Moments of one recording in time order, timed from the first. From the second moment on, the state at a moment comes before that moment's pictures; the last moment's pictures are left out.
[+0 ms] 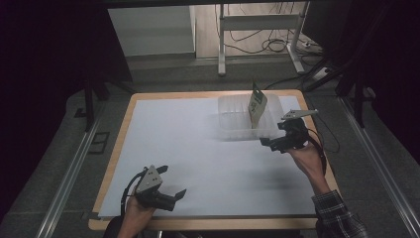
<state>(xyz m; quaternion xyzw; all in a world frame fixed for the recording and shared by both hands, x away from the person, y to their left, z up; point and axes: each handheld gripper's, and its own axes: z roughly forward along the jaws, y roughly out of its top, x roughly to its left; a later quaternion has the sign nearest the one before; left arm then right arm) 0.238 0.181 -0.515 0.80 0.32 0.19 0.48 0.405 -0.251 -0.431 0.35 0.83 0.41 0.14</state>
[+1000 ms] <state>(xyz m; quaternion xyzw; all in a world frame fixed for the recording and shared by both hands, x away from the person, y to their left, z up) 0.238 0.179 -0.515 0.80 0.31 0.19 0.47 0.366 -0.262 -0.443 0.34 0.84 0.40 0.13</state>
